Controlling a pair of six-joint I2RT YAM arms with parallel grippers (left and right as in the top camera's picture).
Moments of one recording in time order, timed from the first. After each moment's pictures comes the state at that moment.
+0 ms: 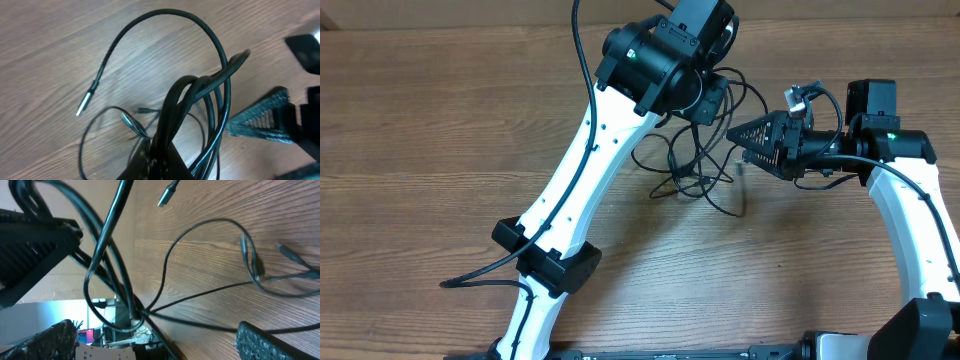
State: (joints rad) left arm -0.65 2.21 2.72 -1.55 0.07 -0.24; right arm -0.08 1.51 1.20 -0.84 -1.14 0.24
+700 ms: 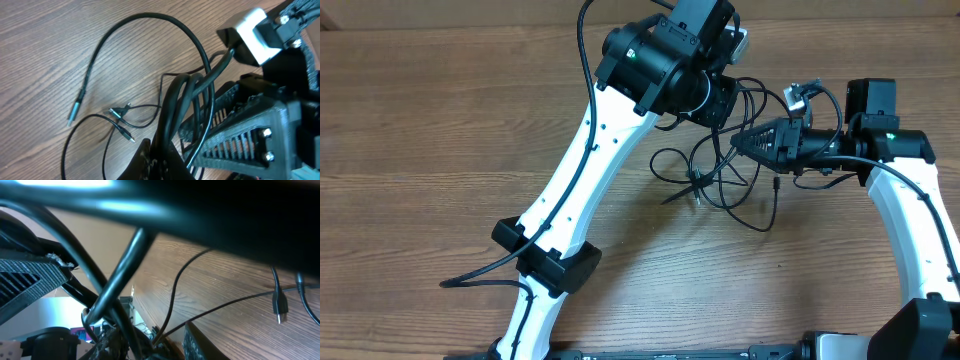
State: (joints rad) left arm -0.65 2.21 2.72 -1.52 0.28 -0.25; right arm -0.07 1.51 1.20 -0.81 -1.16 0.23
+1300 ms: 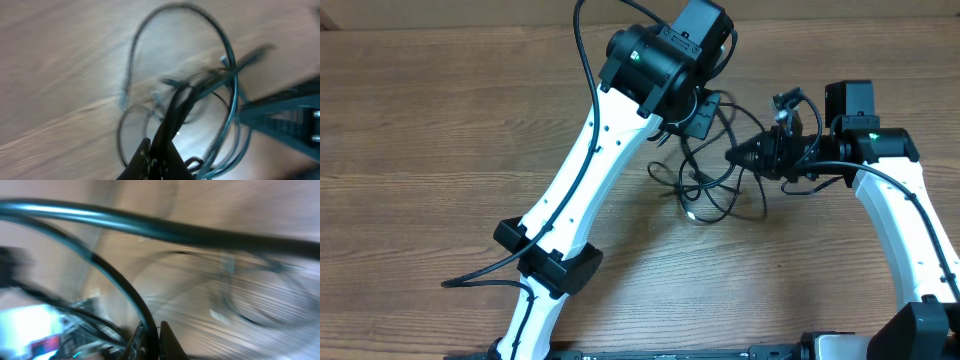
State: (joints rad) left arm -0.66 2.21 2.72 -1.69 -0.02 -0.28; right arm 0.00 1.51 1.20 -0.91 -0.80 0.24
